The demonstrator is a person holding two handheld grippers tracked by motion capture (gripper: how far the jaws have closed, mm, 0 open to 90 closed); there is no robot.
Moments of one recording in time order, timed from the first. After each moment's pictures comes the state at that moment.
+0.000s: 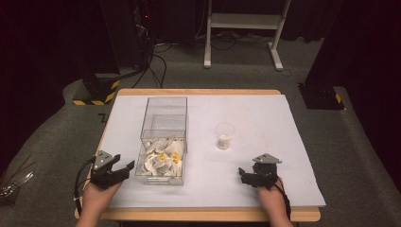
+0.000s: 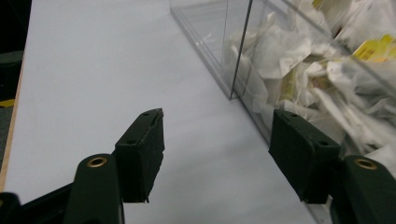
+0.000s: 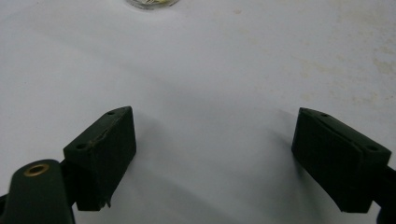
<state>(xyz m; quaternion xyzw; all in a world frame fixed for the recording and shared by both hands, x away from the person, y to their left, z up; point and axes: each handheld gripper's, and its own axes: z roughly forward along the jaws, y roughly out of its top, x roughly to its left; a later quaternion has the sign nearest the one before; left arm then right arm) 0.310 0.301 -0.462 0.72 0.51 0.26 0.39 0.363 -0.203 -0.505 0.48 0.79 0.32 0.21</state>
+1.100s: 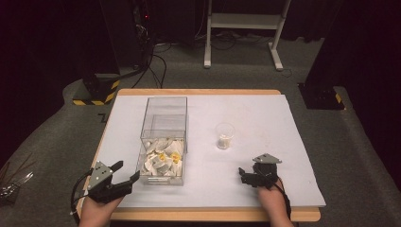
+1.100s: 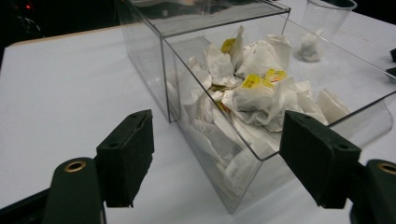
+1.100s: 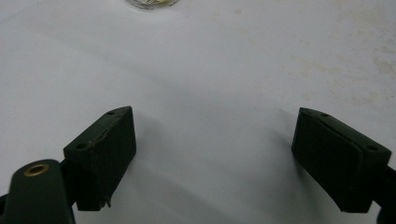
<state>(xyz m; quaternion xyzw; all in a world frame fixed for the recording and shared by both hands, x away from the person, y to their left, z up) 0.262 0.279 -0.441 0.72 0.46 0.26 0.45 0.363 -0.203 -0.505 0.49 0.79 0.32 0.21</state>
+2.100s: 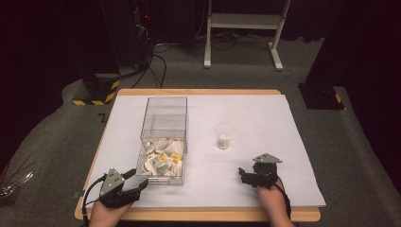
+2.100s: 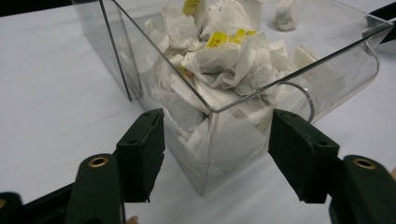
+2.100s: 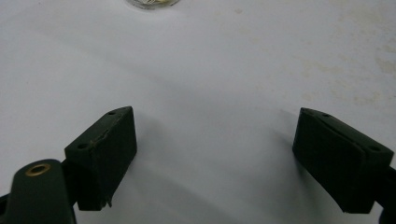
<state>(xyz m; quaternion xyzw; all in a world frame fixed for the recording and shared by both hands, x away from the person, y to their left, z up) 0.262 0.262 -0.470 0.75 0.42 0.24 0.45 0.363 -0.204 -0.505 0.49 0.79 0.32 0.21</state>
